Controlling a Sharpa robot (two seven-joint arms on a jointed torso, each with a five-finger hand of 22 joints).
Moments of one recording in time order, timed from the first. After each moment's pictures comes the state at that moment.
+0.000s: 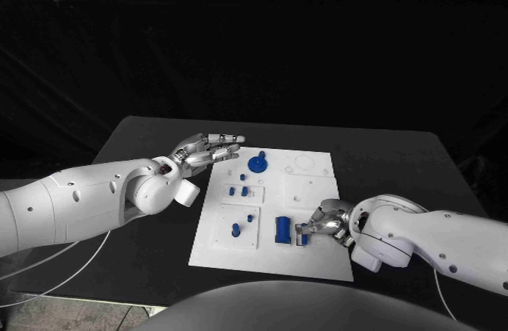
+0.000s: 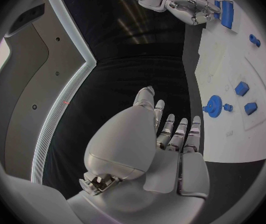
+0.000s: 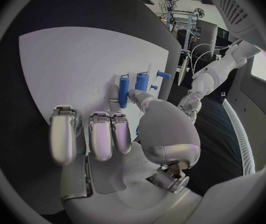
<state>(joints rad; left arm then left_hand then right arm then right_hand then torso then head) 1.11 -0.83 -0.21 1.39 -0.08 0.01 0.42 1.61 0.15 -0.19 0.26 0.51 0.66 0.17 0.11 0.07 0.10 0.16 0.49 0.05 0.12 0.24 0.23 0.04 0.09 0.19 0.29 0.06 0.31 0.97 -0.87 -0.12 1.72 -0.91 -0.15 -0.58 0.97 -0.03 0.35 0.13 0.43 1.04 0.06 0.17 0.76 1.47 -0.02 1.57 1.31 1.47 -0.08 1.52 1.31 0.04 1.46 0.03 1.40 1.31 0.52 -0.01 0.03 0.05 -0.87</state>
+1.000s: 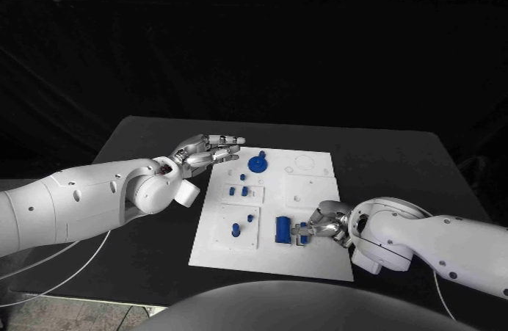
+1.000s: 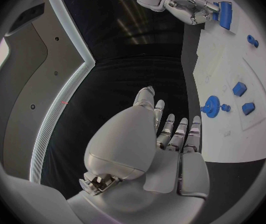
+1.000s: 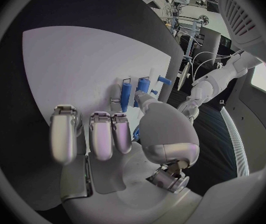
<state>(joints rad) 1.11 -0.83 -0.21 1.39 -0.08 0.02 0.41 1.61 0.15 -0.19 0.26 0.51 0.66 0.18 0.11 0.07 0.10 0.16 0.49 0.05 0.13 0.24 0.23 0.04 0.09 0.19 0.29 0.06 0.31 0.96 -0.87 -0.12 1.74 -0.99 -0.13 -0.58 0.94 -0.04 0.20 0.17 0.22 1.03 0.03 0.28 0.86 1.47 -0.03 1.57 1.31 1.47 -0.09 1.52 1.31 0.04 1.47 0.02 1.39 1.31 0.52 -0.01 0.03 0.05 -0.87</state>
